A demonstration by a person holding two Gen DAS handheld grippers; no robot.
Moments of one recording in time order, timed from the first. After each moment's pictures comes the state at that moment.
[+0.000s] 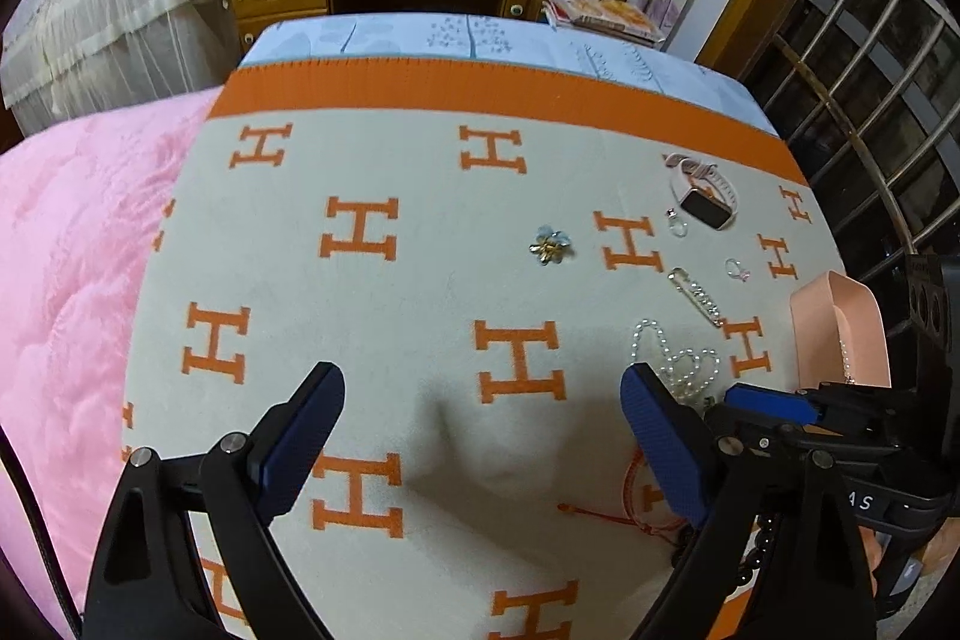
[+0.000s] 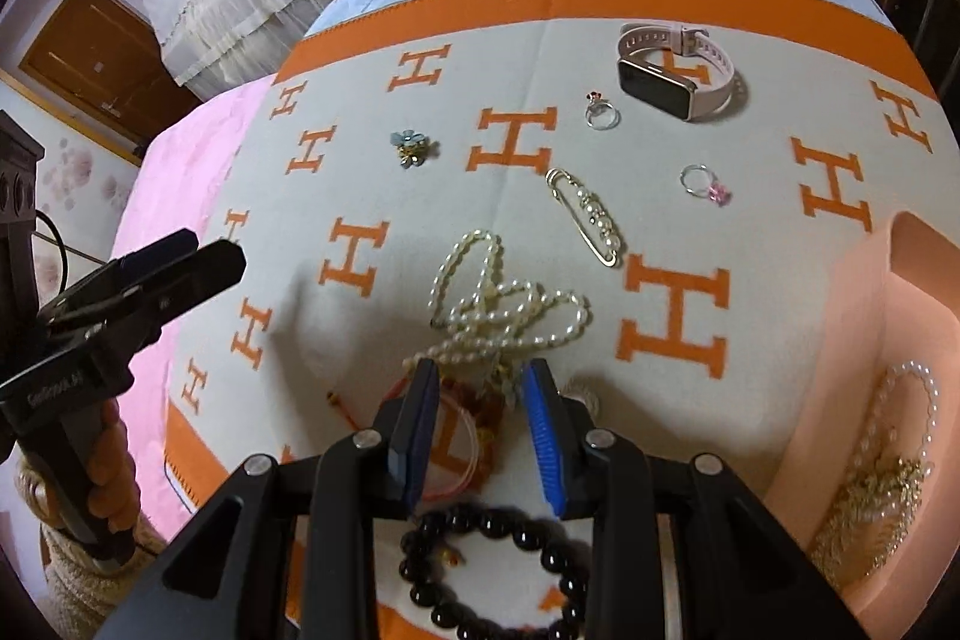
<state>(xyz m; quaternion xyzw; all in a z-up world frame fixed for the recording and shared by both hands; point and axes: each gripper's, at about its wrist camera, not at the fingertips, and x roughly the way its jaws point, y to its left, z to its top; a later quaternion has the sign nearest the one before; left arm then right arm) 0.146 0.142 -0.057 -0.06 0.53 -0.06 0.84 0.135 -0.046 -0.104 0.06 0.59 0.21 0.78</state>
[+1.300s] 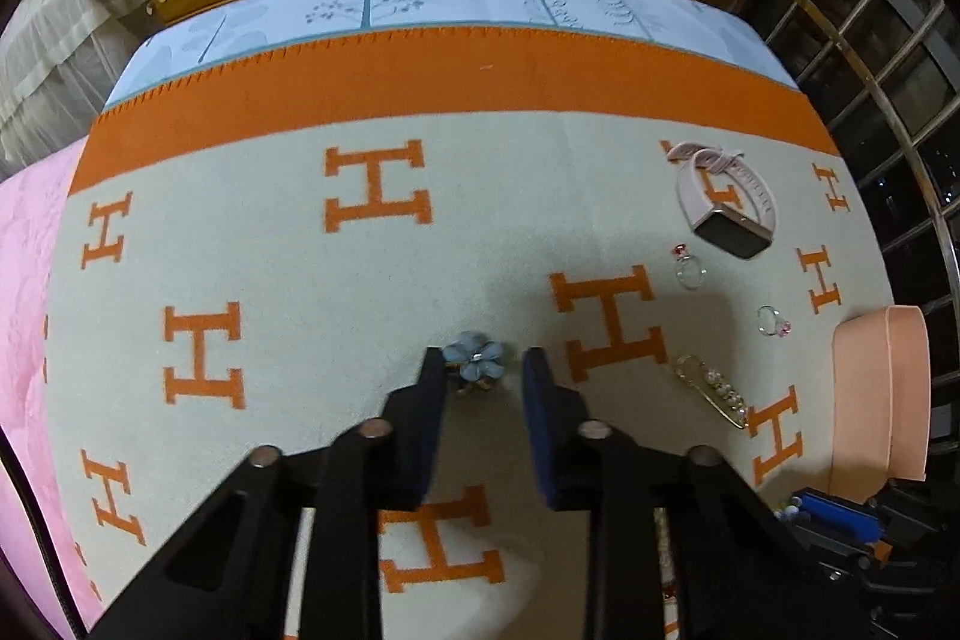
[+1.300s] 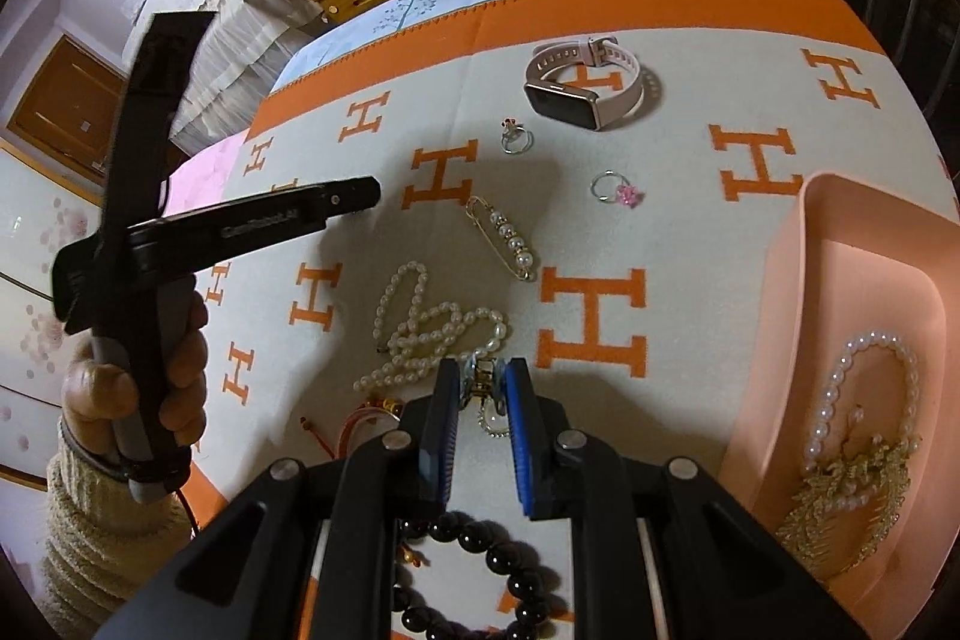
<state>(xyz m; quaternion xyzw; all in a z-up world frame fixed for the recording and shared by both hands) 0.247 0.073 -0.107 -0.01 0.58 -0.09 0.81 0.128 -0.094 -0.097 0.12 0.57 0.18 0.80</state>
